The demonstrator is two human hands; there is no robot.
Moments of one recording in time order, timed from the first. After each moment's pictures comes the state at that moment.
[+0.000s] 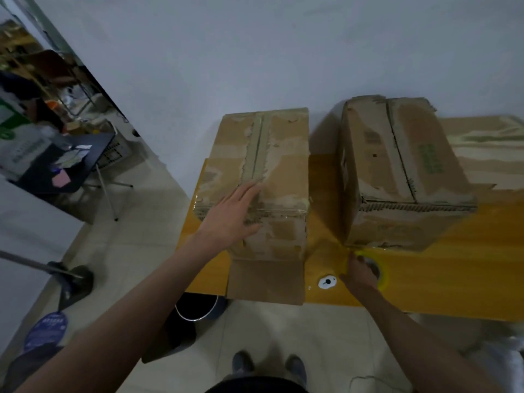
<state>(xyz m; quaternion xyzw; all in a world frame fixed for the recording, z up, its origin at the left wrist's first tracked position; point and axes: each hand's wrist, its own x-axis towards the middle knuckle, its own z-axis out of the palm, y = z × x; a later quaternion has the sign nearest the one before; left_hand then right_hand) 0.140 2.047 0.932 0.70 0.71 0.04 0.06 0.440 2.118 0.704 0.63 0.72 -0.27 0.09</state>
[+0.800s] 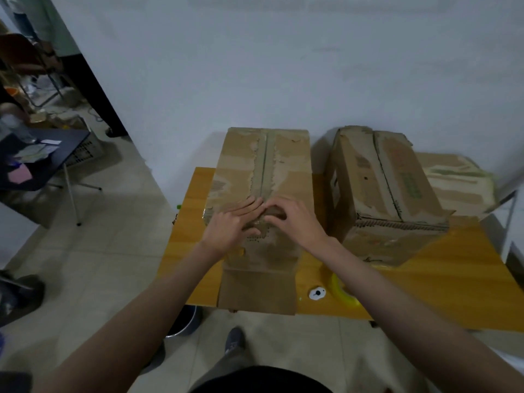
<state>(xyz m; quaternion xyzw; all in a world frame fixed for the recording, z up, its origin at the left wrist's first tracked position) 0.089 2.046 0.887 0.78 0.60 0.17 -0.02 0.283 2.119 0.917 0.33 0.89 -0.24 -0.22</state>
